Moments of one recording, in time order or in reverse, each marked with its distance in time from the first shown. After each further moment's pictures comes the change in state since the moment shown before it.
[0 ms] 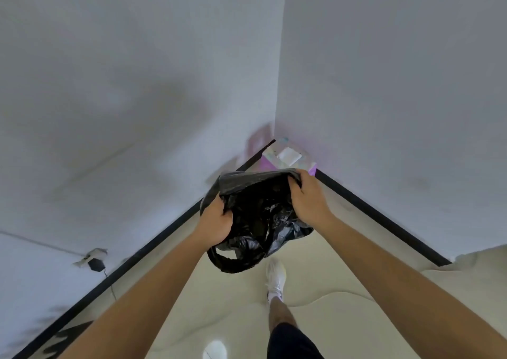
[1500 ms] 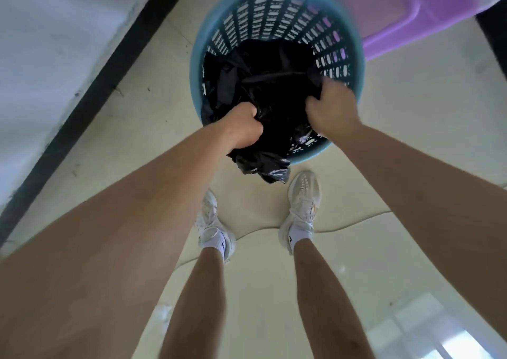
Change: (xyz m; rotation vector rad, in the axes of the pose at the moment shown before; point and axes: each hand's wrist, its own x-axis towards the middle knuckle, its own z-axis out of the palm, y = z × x) left_hand 0.504 -0.428 0.263 0.082 -0.656 -0.560; right_hand 0.372 0.420 0.438 -0.505 -0.357 0.596
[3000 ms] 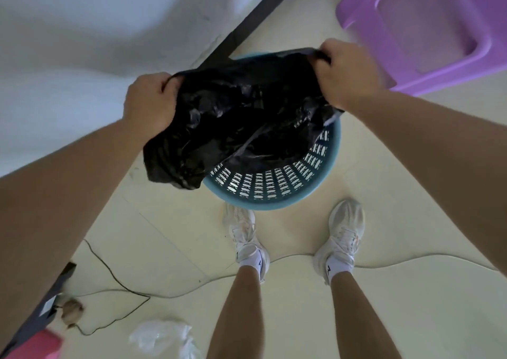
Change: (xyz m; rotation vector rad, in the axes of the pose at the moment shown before) left_hand -0.045 -0.154 -0.167 0.220 0.782 0.148; right_hand 0.007 -0.124 -0.008 -0.049 0.142 -0.405
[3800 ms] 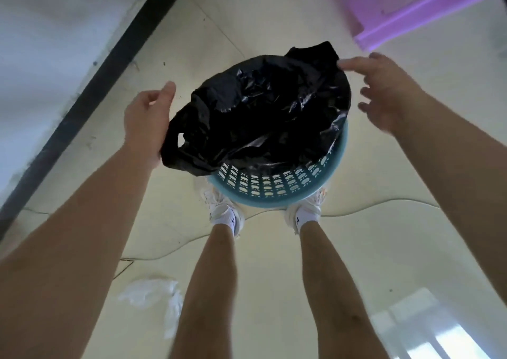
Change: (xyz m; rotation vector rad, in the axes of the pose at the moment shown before) left_hand -0.085 0.043 0.065 -0.632 -0.161 -0.688; right_hand -0.081 0.125 -0.023 0.916 -0.203 0.775
